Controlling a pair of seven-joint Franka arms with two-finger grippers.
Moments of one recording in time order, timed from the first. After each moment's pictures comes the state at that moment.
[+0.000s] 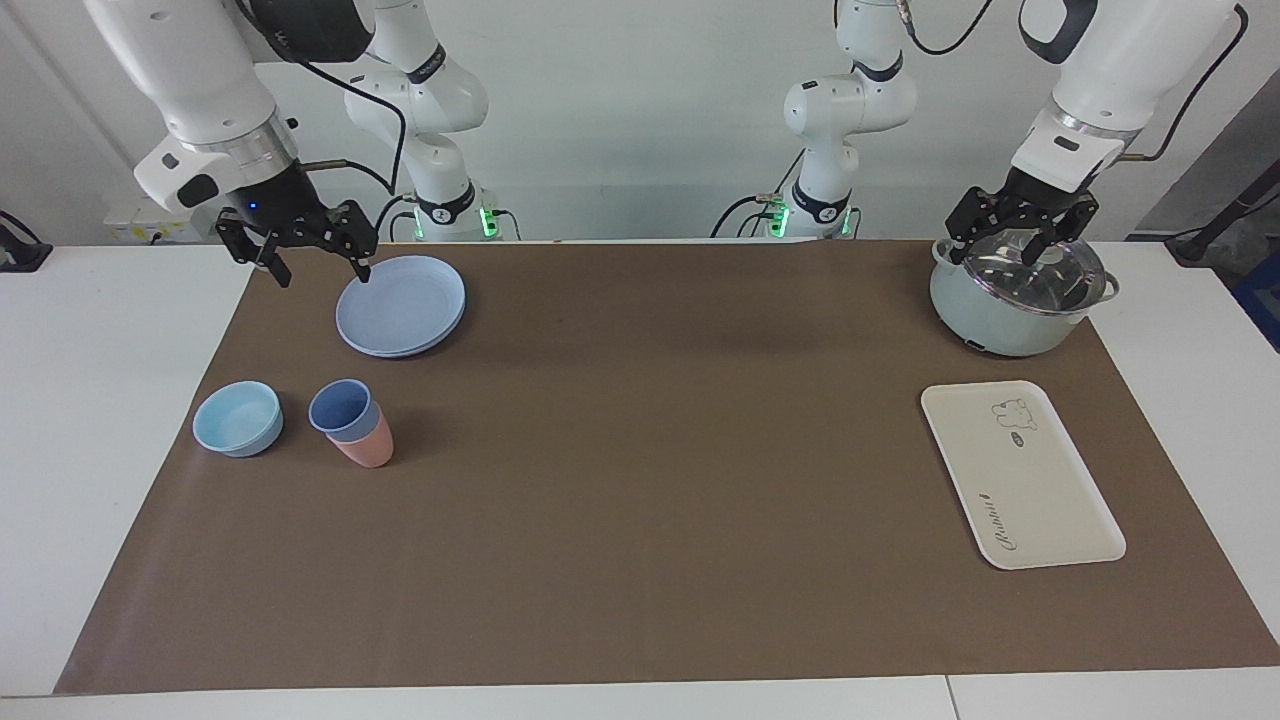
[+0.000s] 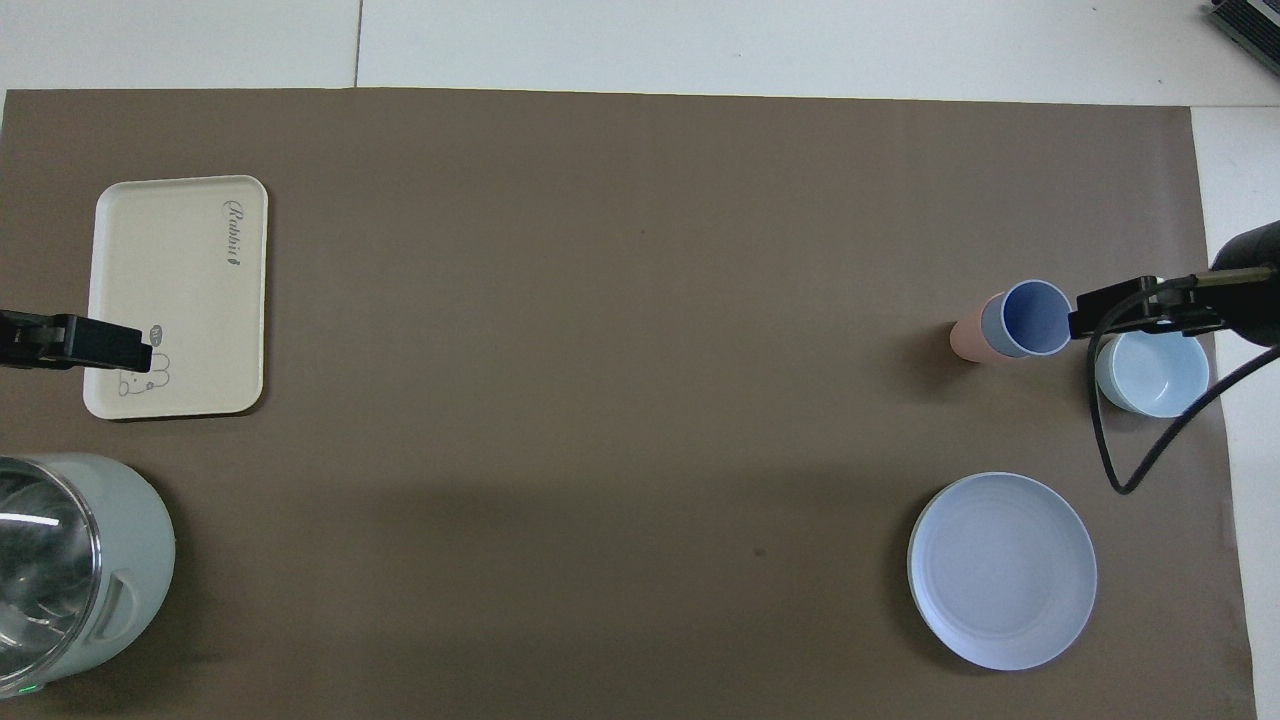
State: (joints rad) left arm 0.09 -0.11 -0.11 -1.72 -0.03 1.62 0.07; right arm 0.04 -0.02 -0.02 -1.61 0.03 1.60 0.00
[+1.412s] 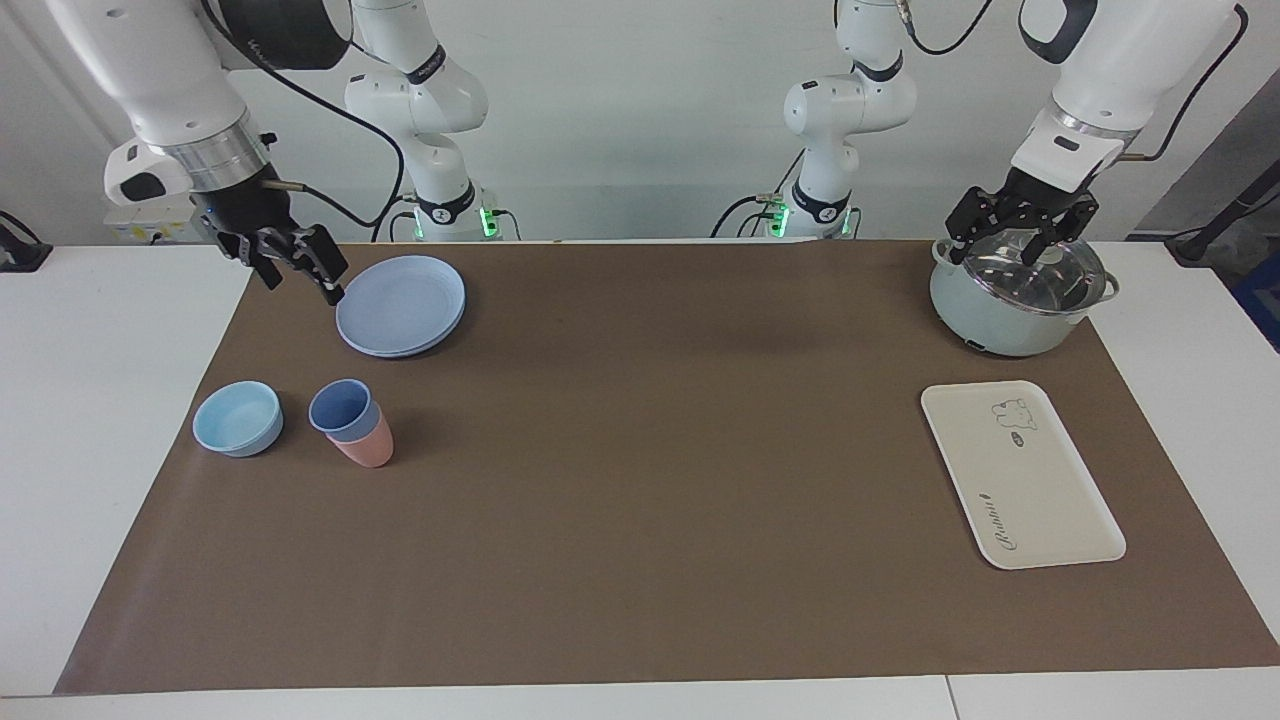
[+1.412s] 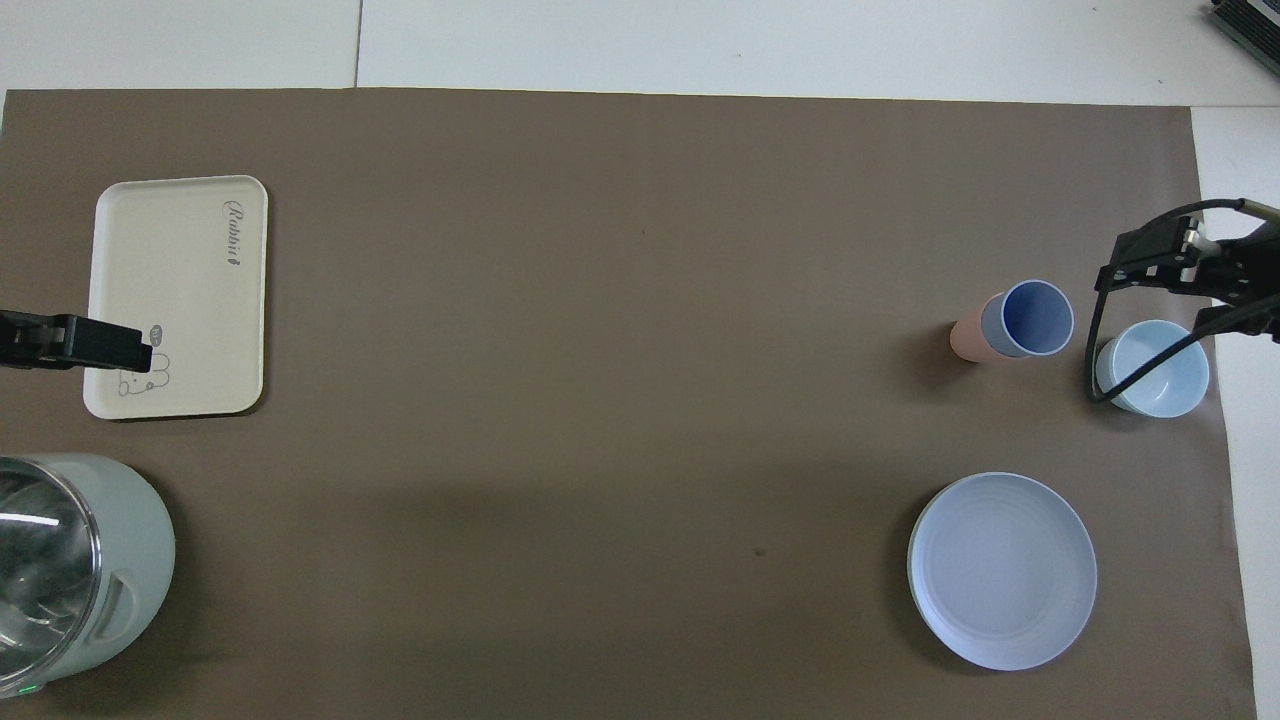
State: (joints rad) left arm 0.09 -0.11 -0.11 -1.72 -0.03 1.62 0.07; right arm -0.03 0.00 -0.04 -1.61 0.10 1.68 0.41
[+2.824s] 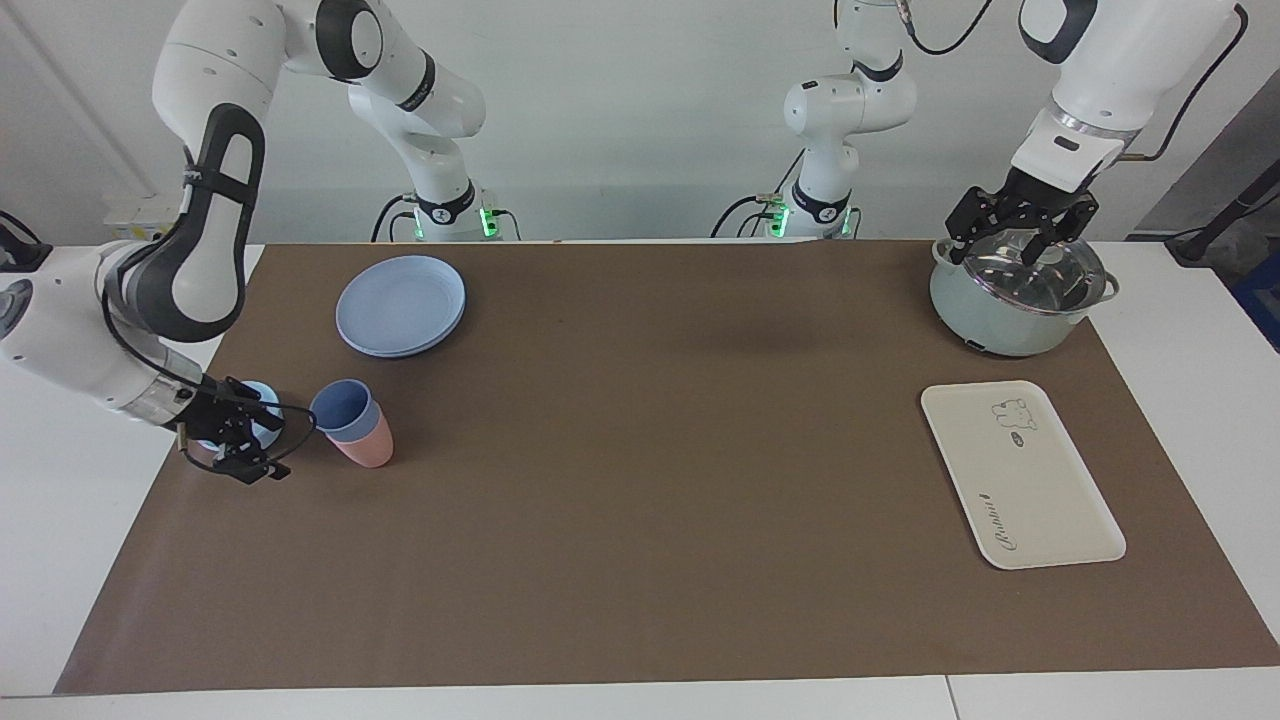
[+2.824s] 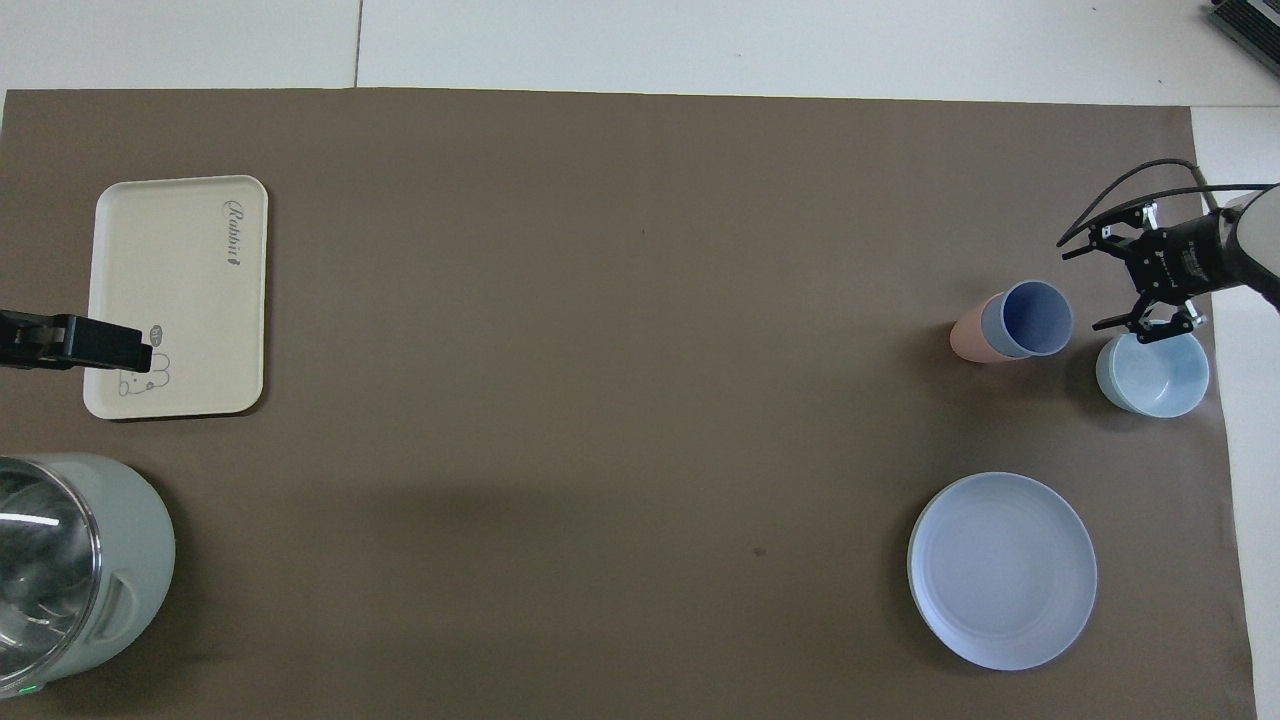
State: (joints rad) left arm 0.09 -0.11 -0.11 -1.72 -0.03 1.62 0.07; right arm -0.27 0.49 -0.05 -1.57 0.39 1.89 0.72
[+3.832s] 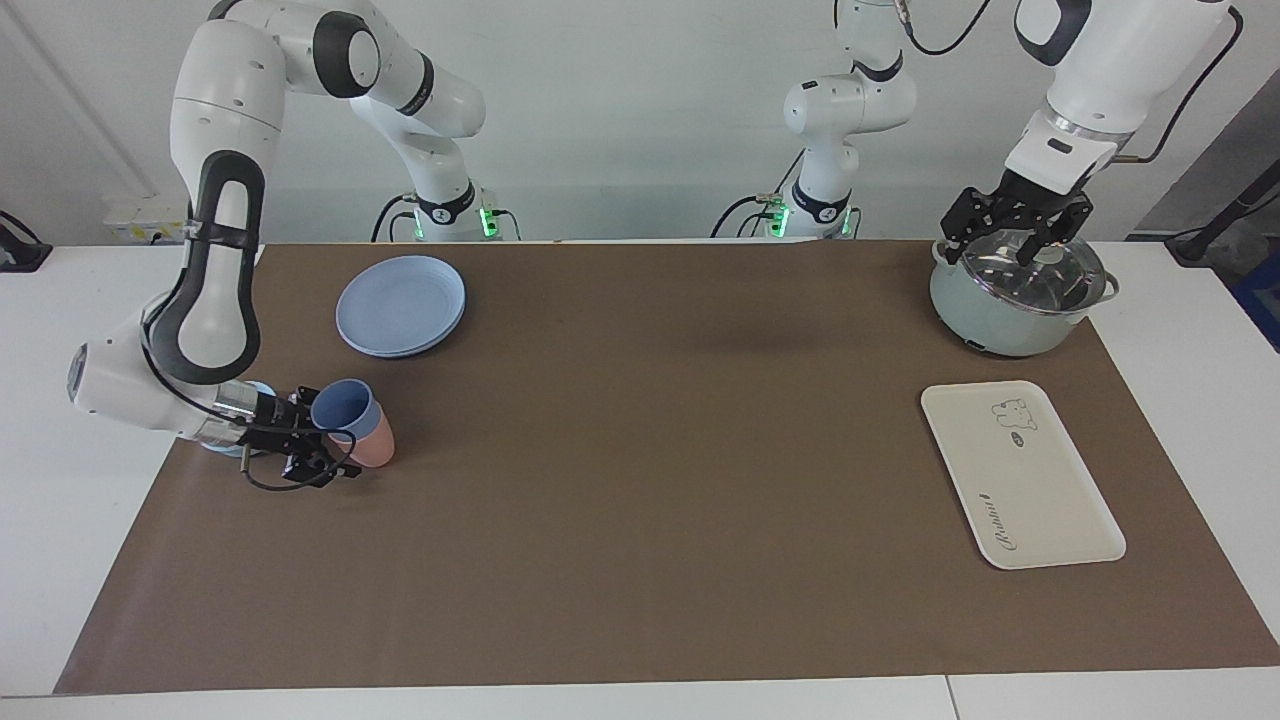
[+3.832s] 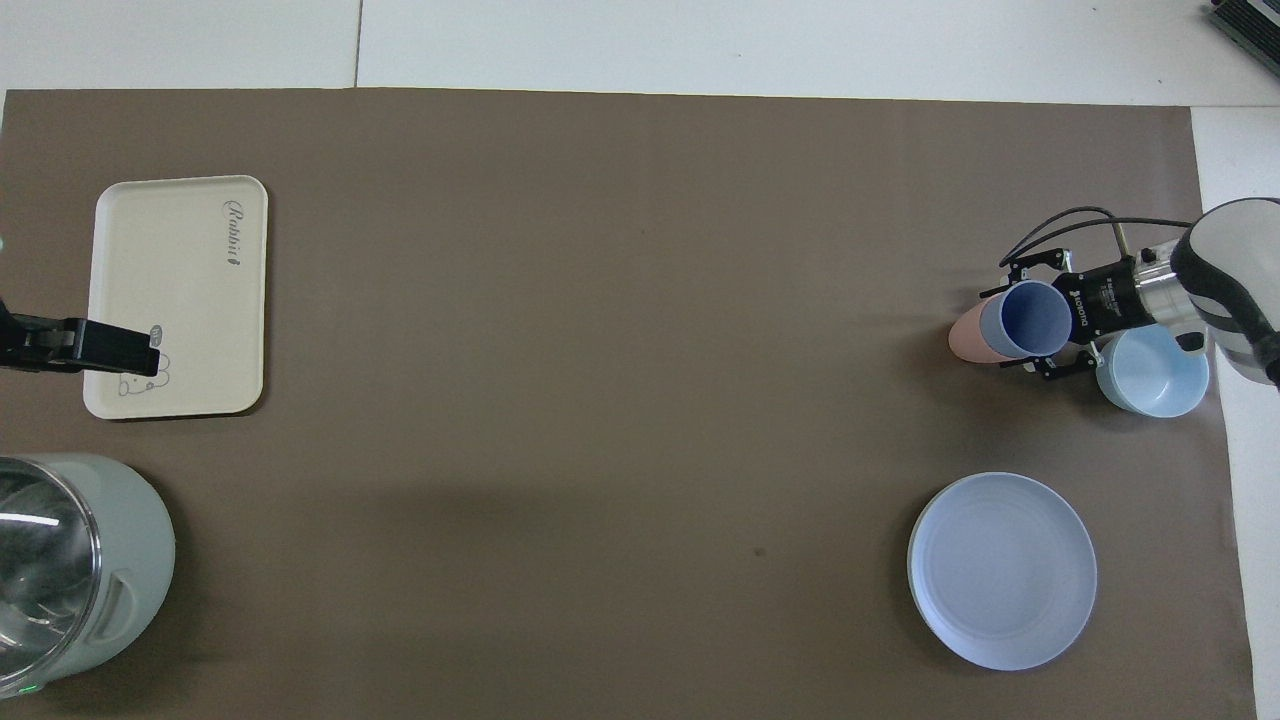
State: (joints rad) left arm 0.09 -0.12 -0.12 -1.72 -0.03 1.61 0.07; right arm -0.26 0.54 -0.03 -1.68 0.62 1.82 0.76
